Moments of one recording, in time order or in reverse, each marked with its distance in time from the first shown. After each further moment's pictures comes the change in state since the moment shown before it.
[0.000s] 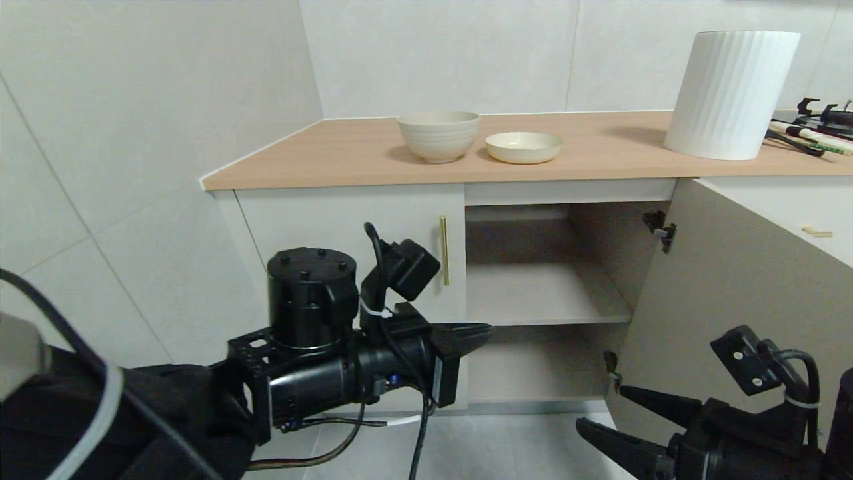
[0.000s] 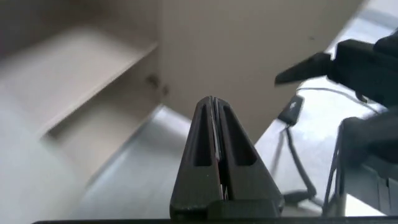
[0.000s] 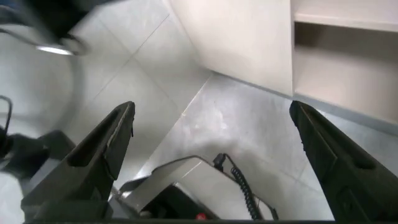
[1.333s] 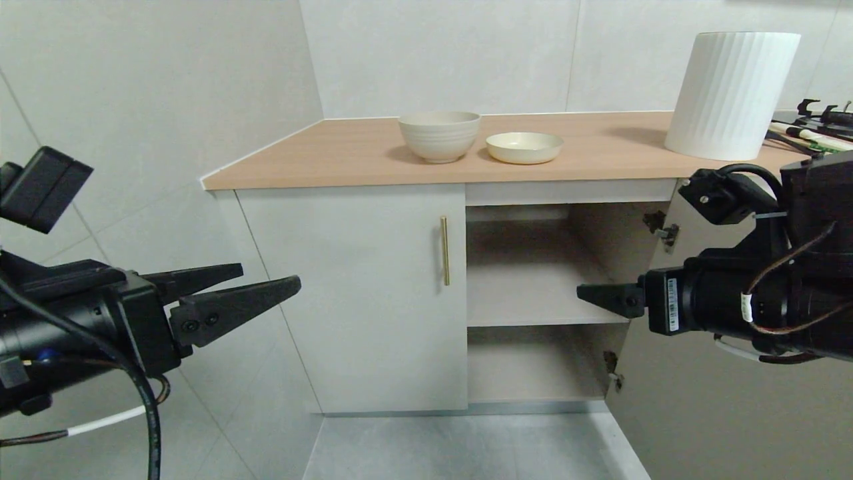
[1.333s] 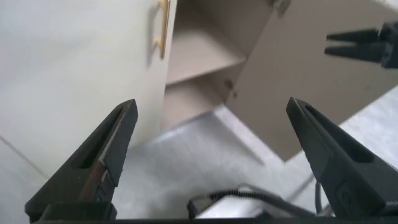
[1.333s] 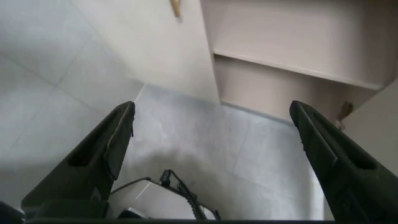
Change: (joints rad) left arm 0.373 -0.637 0.013 0.568 0.039 -0.078; right arm -0.099 -0.045 -0.783 1.002 -0.175 -0.129
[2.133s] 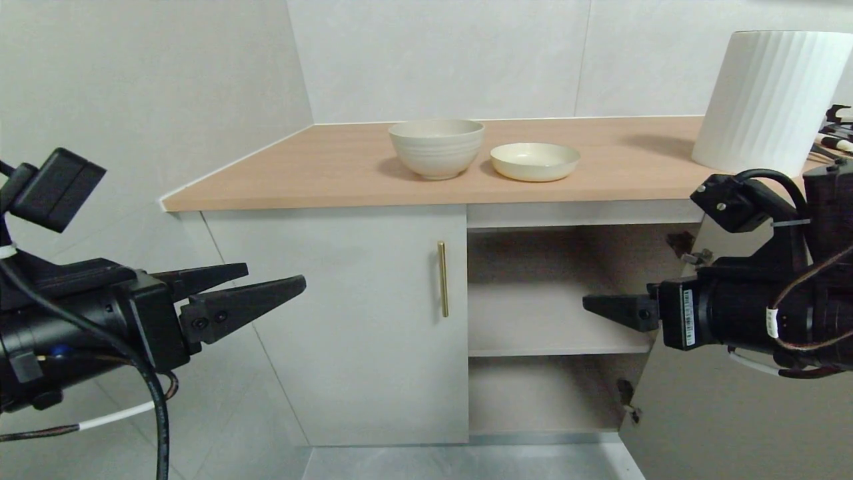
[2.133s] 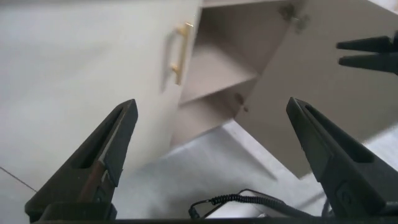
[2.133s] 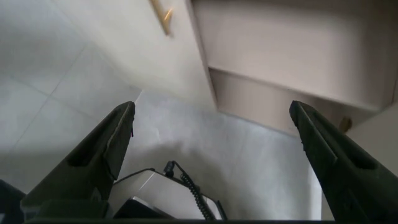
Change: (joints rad) left arm 0.001 0.020 -0.002 -0.008 -0.004 0.005; right arm 0.009 -0.043 0.029 0.016 0.017 0.003
